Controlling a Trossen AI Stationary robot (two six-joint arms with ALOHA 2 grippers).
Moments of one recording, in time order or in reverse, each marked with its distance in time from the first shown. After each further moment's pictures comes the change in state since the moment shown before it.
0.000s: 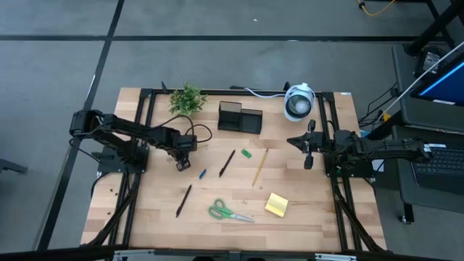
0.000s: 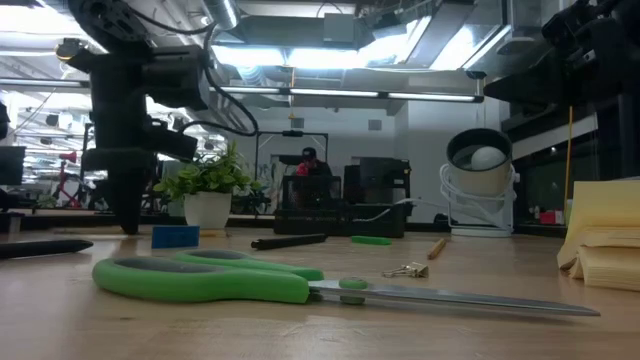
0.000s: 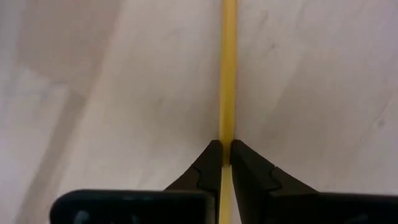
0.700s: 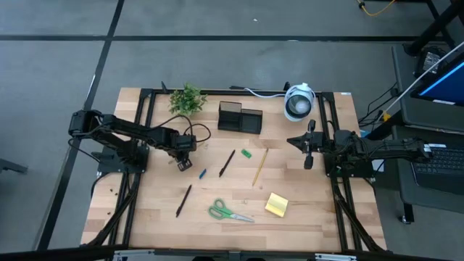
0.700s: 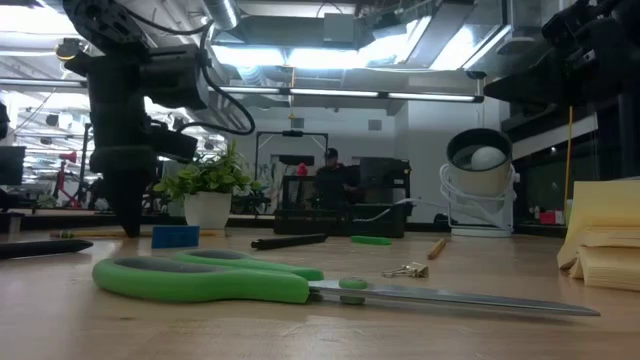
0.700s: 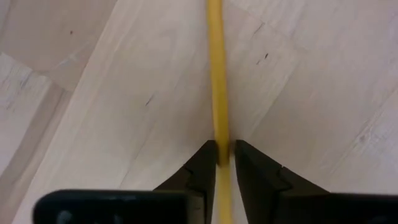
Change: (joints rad) left arm 0.000 -0.006 -0.037 0.055 0.035 -0.088; right arm 0.000 0.000 0.000 0.000 0.000 0.000
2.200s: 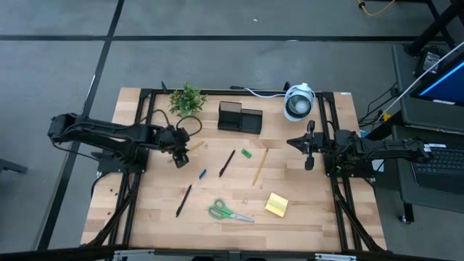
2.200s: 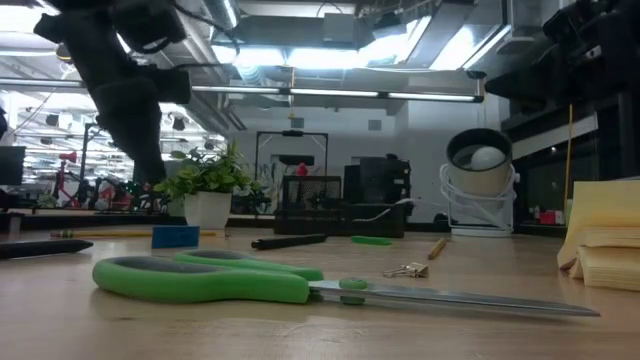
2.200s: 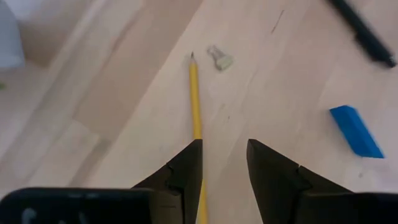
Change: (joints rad) left arm -0.057 -0.317 -0.002 -0.001 -0.105 0.001; right arm 0.000 0.000 0.000 0.008 -0.036 -0.002
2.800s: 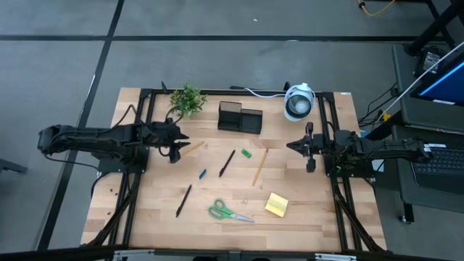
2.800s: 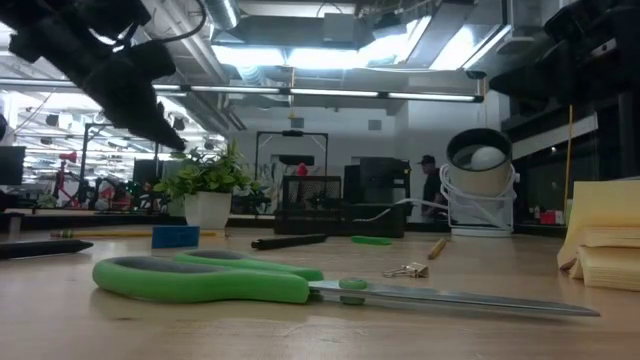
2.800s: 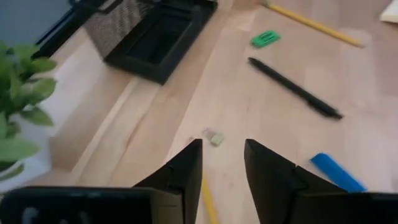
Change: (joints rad) left arm 0.107 -0.344 -0.173 0.263 0.075 0.346; right arm 0.000 0.000 0.000 -0.004 -0.064 0.028
